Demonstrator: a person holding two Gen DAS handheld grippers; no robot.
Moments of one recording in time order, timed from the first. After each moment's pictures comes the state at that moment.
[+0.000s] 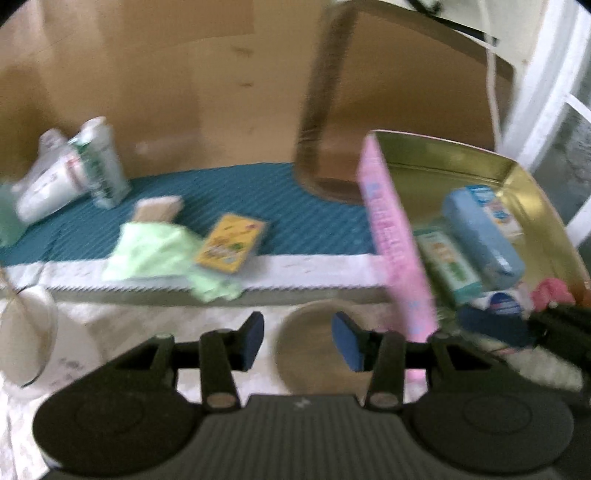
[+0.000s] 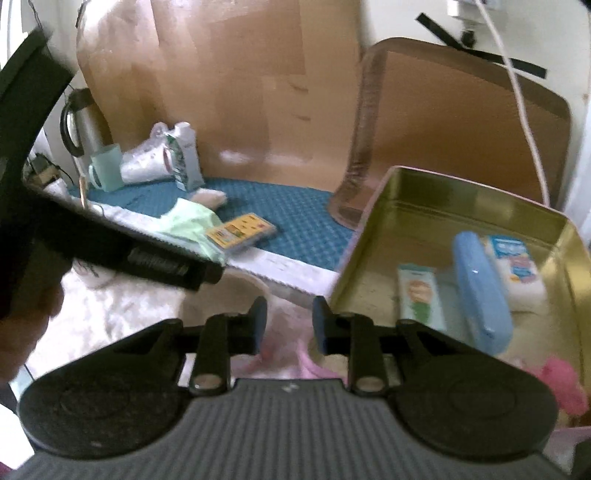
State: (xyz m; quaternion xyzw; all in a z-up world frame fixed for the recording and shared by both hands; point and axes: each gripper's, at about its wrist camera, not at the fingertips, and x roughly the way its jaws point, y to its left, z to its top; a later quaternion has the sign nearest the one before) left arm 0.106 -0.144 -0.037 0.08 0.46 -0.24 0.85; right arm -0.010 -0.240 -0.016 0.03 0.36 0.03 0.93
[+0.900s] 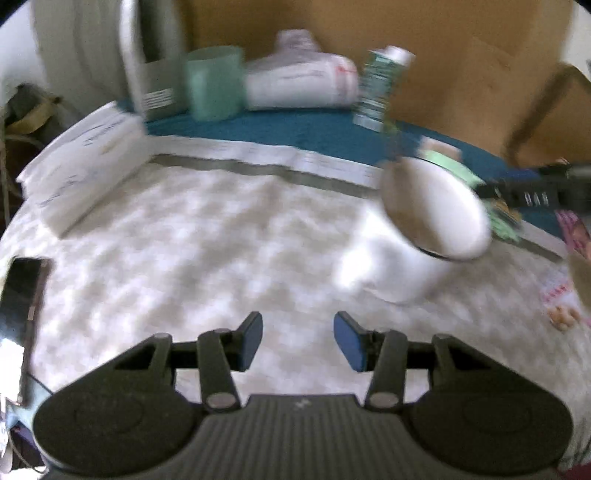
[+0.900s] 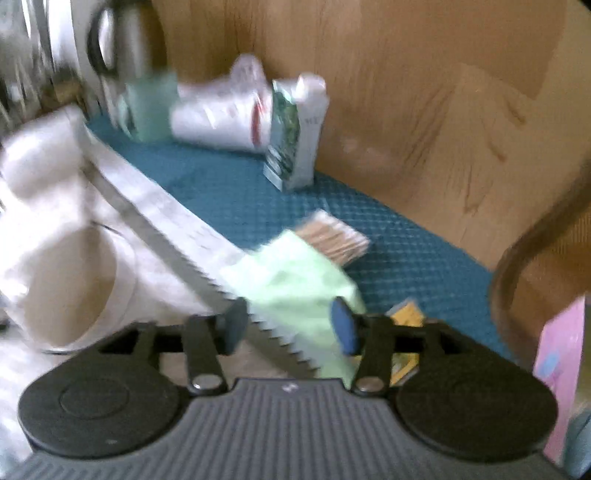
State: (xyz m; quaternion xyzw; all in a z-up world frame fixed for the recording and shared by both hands) left arm 0.149 0.144 -0.076 0.00 0.51 -0.11 0.85; right arm 0.188 -0.090 -0.058 -0.12 0.44 0.10 0.88
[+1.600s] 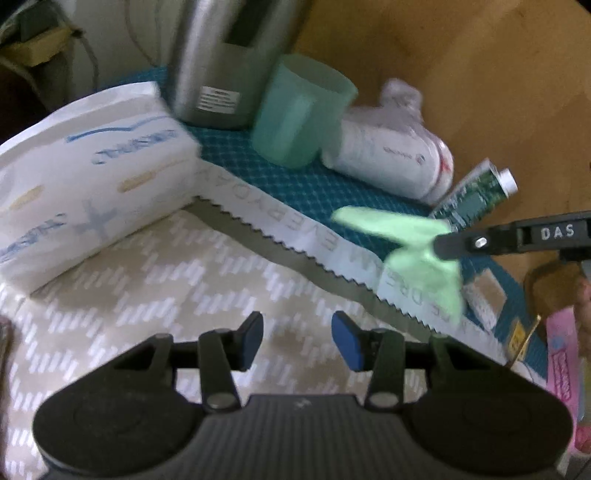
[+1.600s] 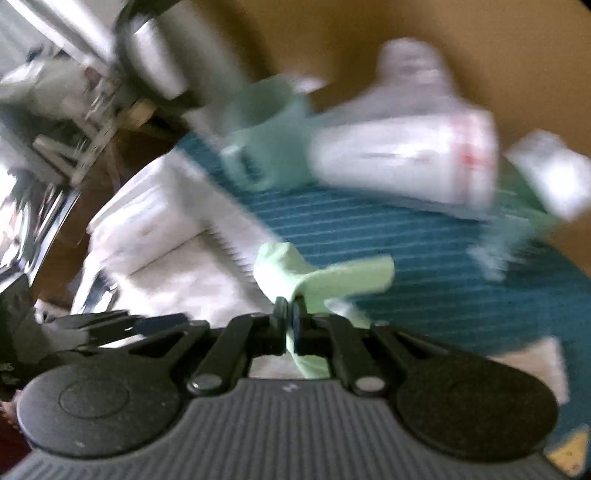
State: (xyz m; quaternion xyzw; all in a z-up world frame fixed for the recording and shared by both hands) left arm 0.279 0.237 -0.103 -0.18 0.51 -0.12 0.83; right arm 0.323 0.043 -0.033 0.03 0.58 0.28 0.77
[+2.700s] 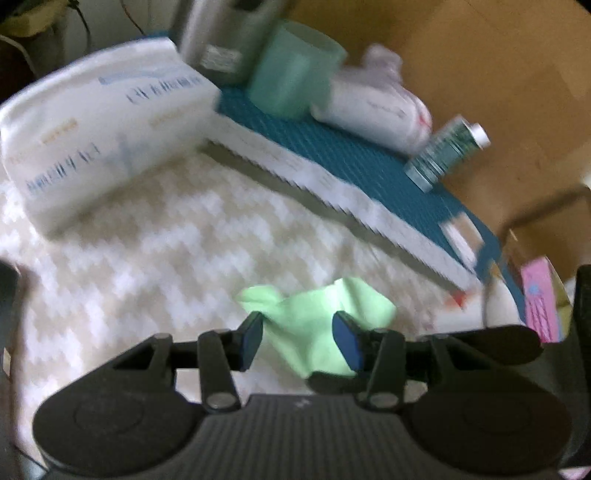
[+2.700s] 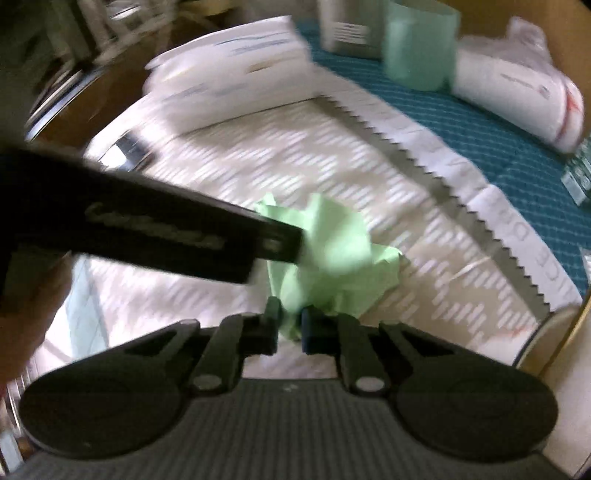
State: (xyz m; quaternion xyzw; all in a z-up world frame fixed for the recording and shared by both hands) left arm 0.235 0.260 -0.110 -0.17 0.55 -0.19 0.80; right arm 0.165 0.149 -0.090 -0.10 0.54 0.28 0.79
